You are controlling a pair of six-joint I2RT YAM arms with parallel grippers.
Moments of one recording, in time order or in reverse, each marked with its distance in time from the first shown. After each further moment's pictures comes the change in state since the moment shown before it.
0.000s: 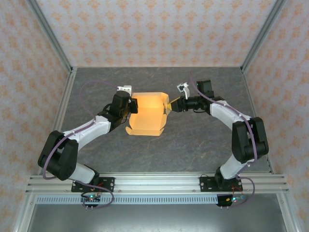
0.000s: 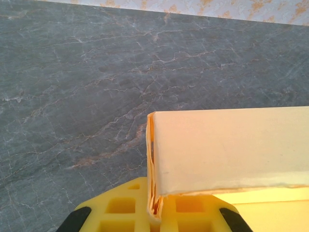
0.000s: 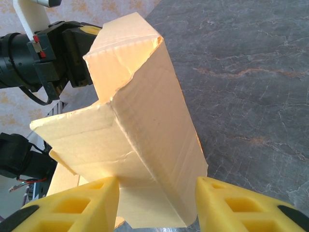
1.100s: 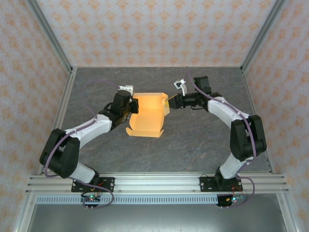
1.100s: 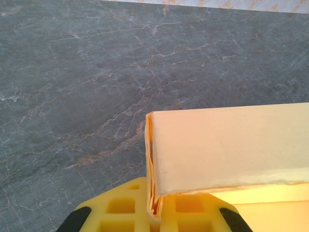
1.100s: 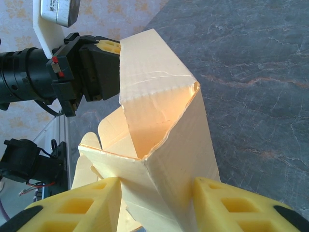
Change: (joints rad) left arm -0.001 0.028 0.023 -0.020 0.007 0.023; right arm 0.032 0.030 0.087 -0.052 0.008 0.031
